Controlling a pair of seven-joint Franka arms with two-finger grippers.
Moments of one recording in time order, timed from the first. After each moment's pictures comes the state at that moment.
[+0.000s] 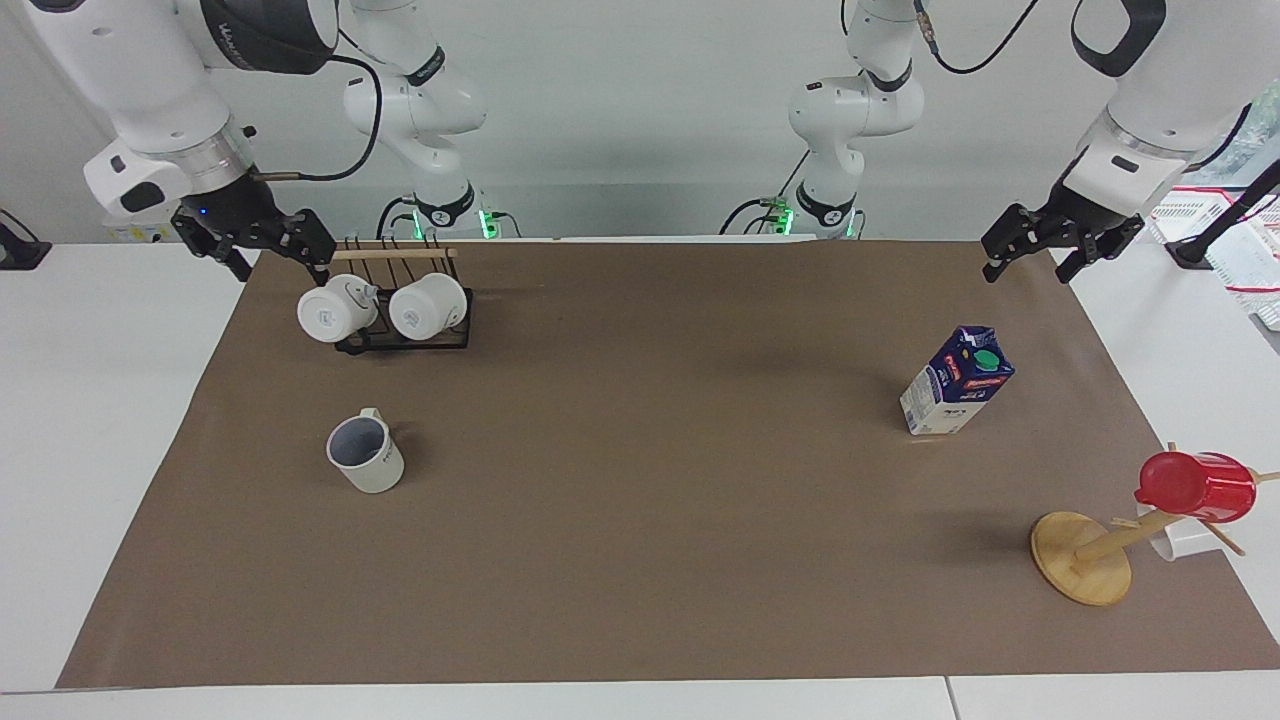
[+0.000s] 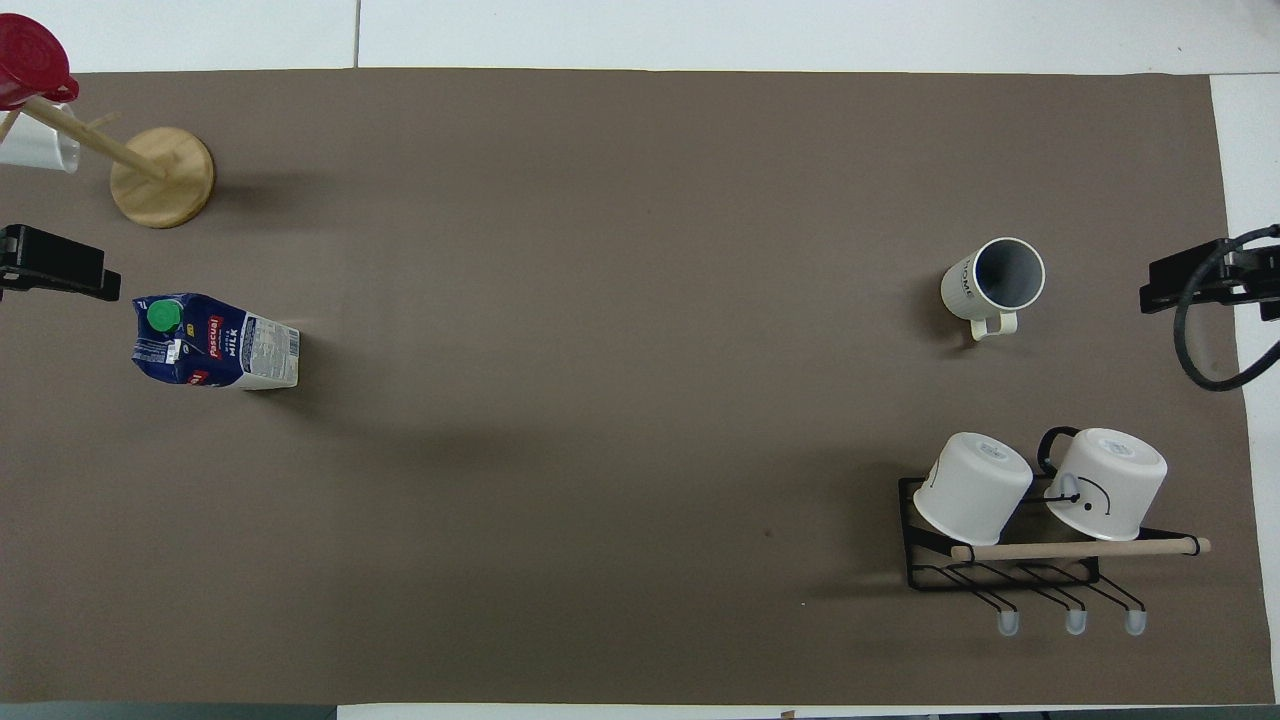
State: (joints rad) left arm 0.02 0.03 -0.04 -1.50 -0.03 1.52 0.06; right arm 0.05 -0.02 -0.10 -1.60 -0.02 1.54 0.04
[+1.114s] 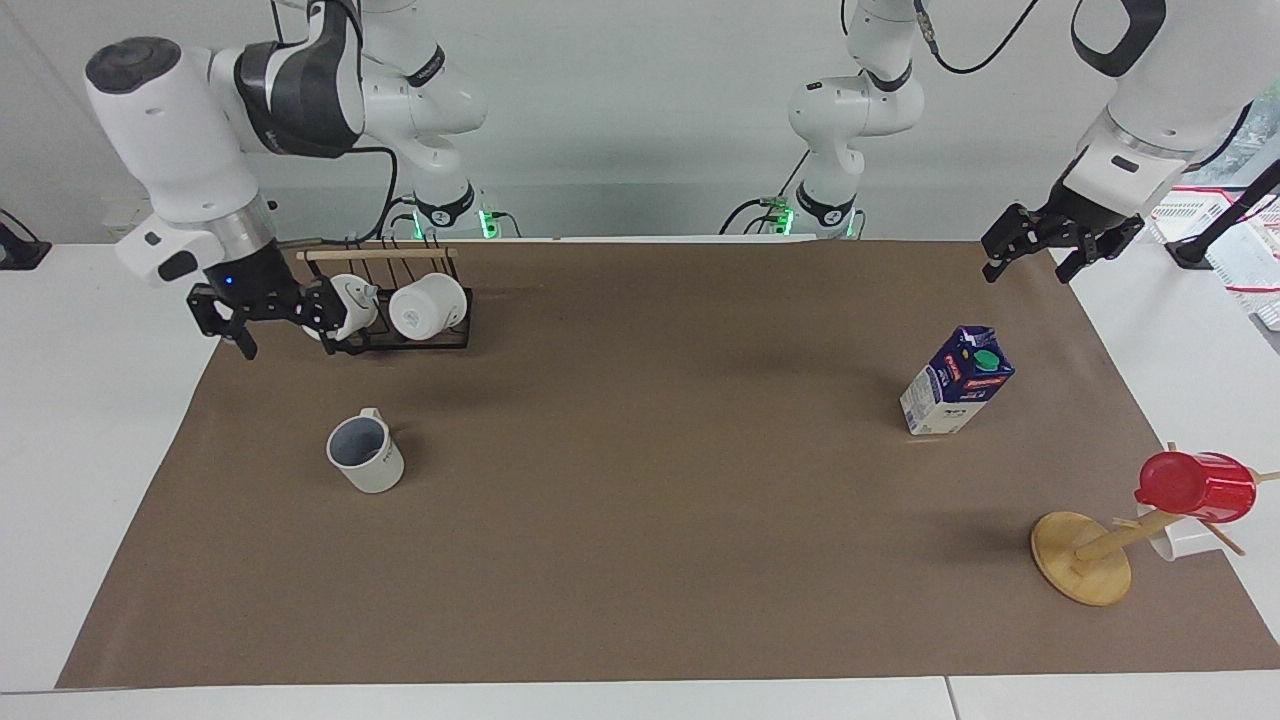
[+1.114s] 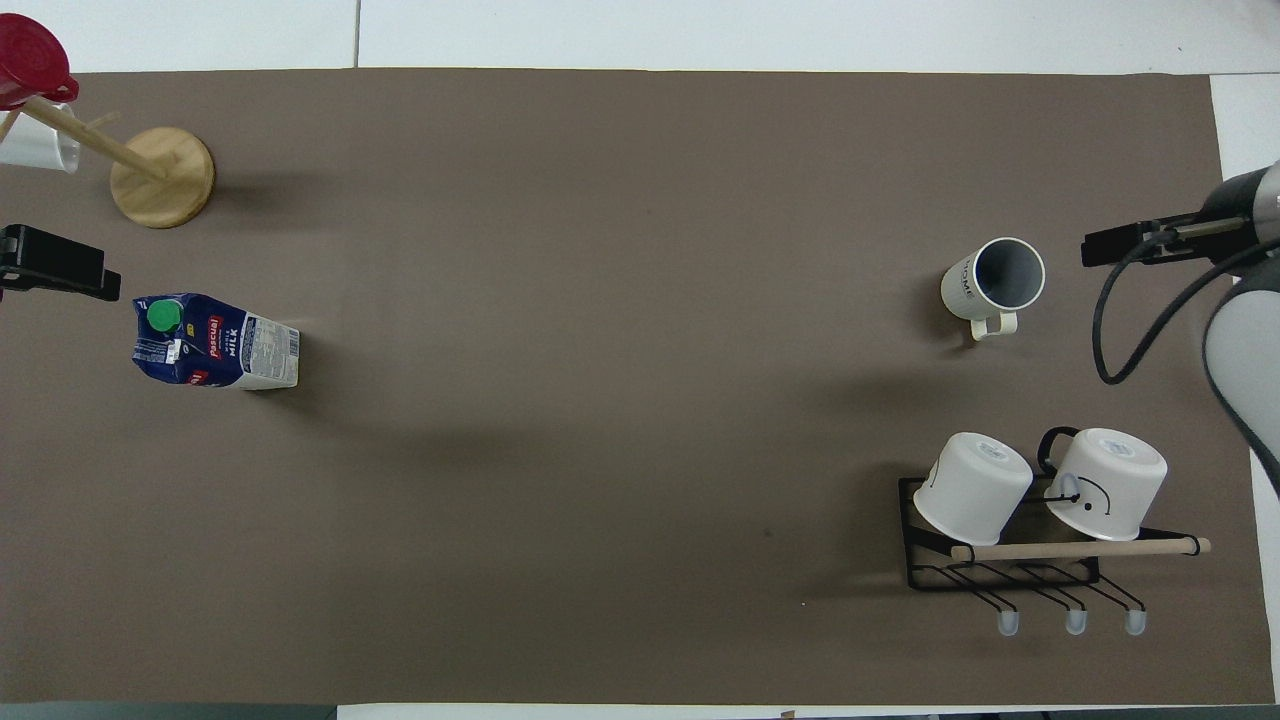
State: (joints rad) left arm 0.02 0.03 -0.04 -1.50 -0.03 1.52 0.06; right arm 0.04 0.05 -0.10 -1.79 -0.02 2.00 -0.16
